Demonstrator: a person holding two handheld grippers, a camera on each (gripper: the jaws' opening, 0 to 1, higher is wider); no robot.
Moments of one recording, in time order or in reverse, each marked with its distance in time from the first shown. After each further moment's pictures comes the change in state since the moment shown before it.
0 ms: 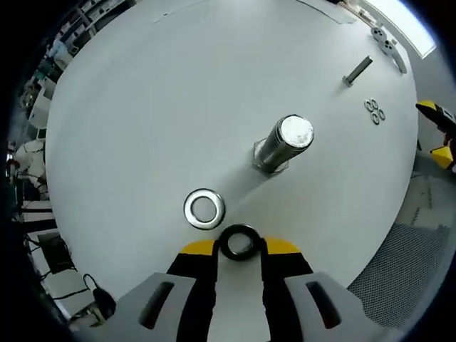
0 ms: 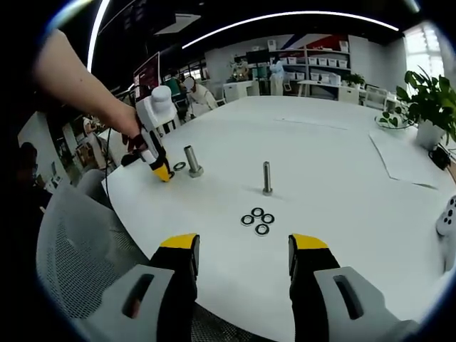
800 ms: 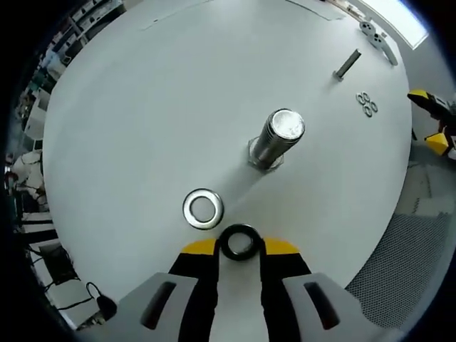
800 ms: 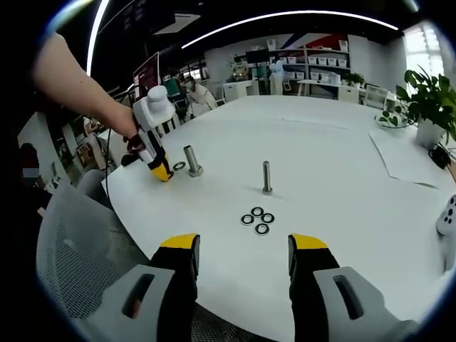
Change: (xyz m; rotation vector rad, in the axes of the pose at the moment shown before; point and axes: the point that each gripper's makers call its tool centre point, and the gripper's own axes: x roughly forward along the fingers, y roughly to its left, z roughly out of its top) left arm 0.000 0.001 -0.002 0.047 -0.016 -0.018; right arm 0.000 0.000 0.000 0.004 0.003 0.000
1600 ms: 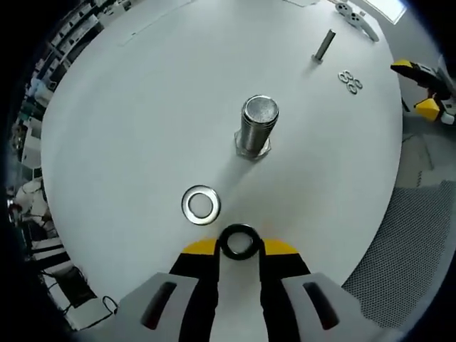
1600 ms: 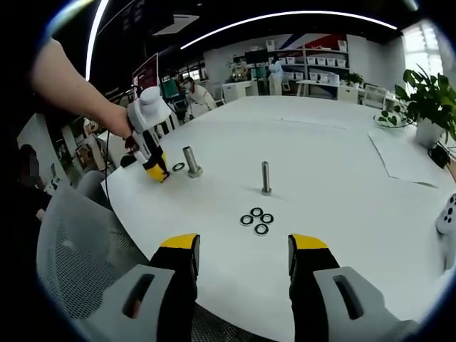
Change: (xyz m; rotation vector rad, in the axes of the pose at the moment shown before) left arm -0.009 -0.001 -0.004 0.147 0.012 0.004; right arm 0.000 -0.001 0.001 0.004 -0.004 -0.004
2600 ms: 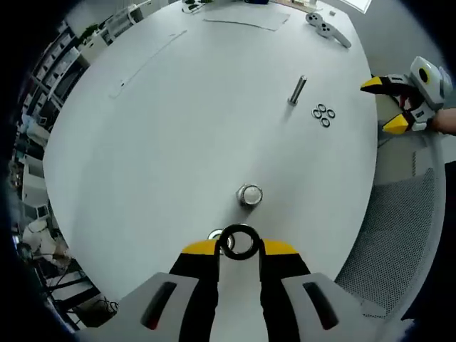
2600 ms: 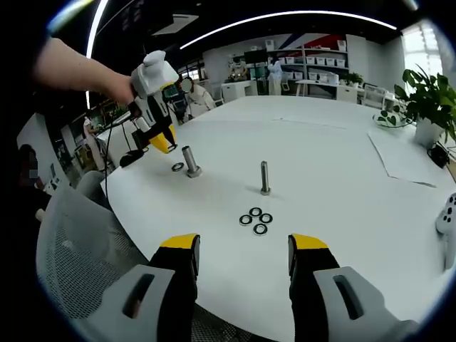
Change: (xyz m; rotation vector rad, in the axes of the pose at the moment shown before) left arm -0.058 0.007 0.055 0.158 -0.084 -0.013; right arm 0.000 -0.001 0.000 0.001 0.001 -0.004
